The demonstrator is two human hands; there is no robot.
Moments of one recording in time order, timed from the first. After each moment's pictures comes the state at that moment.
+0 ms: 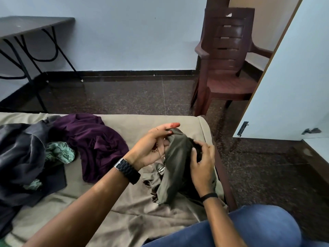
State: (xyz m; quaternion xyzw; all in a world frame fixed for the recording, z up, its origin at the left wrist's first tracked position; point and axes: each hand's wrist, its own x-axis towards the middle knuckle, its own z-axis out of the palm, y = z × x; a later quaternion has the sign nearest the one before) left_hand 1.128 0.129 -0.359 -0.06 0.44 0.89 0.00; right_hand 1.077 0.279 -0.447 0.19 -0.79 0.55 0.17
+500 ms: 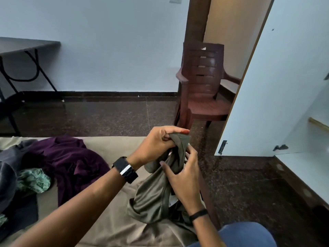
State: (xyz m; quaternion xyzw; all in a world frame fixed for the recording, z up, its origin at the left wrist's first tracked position) left_hand 1.094 0.153 -0.300 0.13 0.78 0.58 -0.17; right_hand 1.091 0.283 -0.379 0.23 -0.79 0.56 0.12
